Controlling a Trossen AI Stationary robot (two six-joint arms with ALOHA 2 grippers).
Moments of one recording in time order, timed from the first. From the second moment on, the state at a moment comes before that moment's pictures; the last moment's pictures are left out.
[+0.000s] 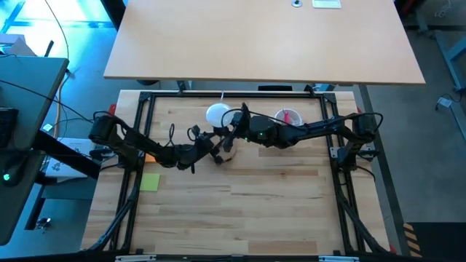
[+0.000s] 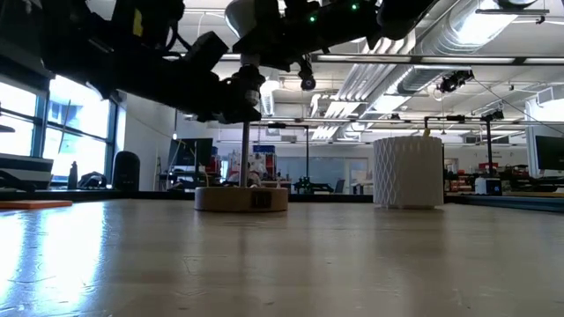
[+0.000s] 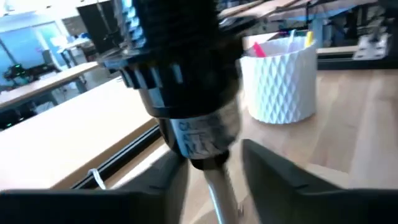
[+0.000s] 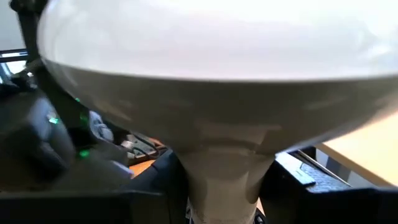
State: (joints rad) left arm -0.12 1.66 0.51 0.99 -0.82 0.14; right arm -0.07 1.82 1.14 0.49 0.31 0.11
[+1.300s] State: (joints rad) left arm 0.05 1.56 0.41 1.17 -0.36 -0.01; right arm -0.06 1.82 1.14 0.49 0.34 0.14
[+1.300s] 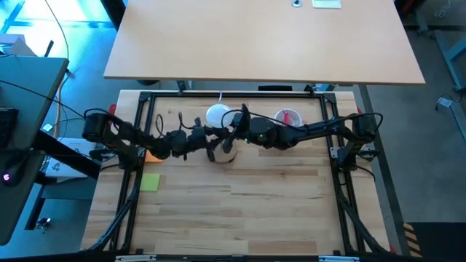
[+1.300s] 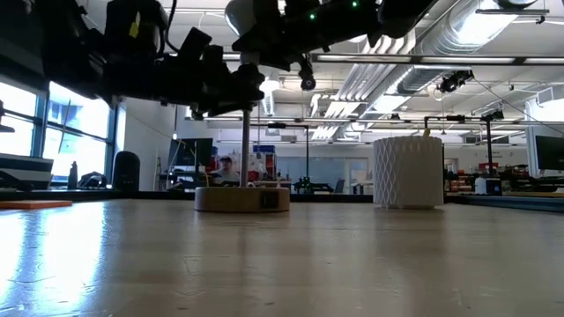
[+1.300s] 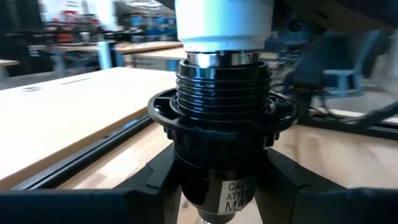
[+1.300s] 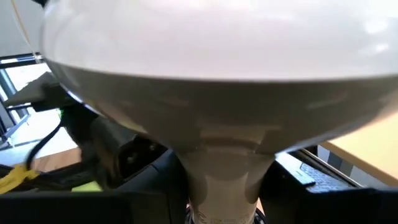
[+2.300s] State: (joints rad) left arm -0.09 1.57 0.49 0.99 -0.66 0.09; right arm -0.04 1.80 1.13 0.42 0.29 0.06
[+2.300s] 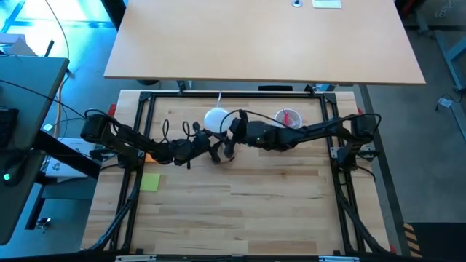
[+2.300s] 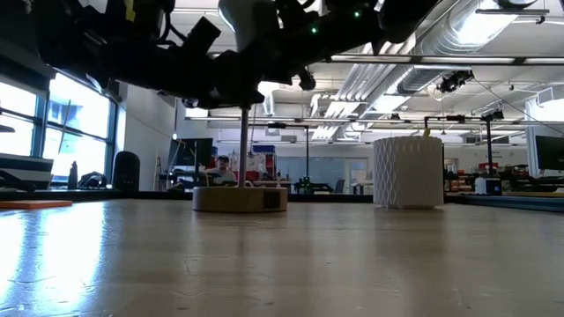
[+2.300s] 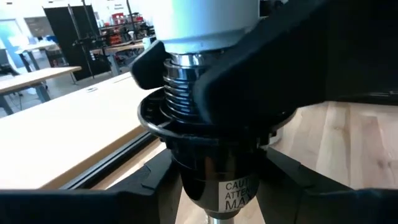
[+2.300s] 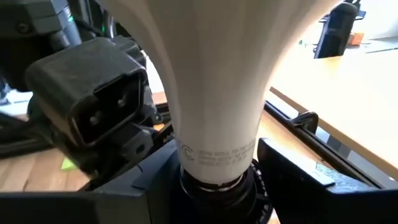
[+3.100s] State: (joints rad) left arm -0.09 1.57 0.48 0.99 -0.62 0.07; right arm -0.14 1.60 1.13 0.11 -0.05 -0.06
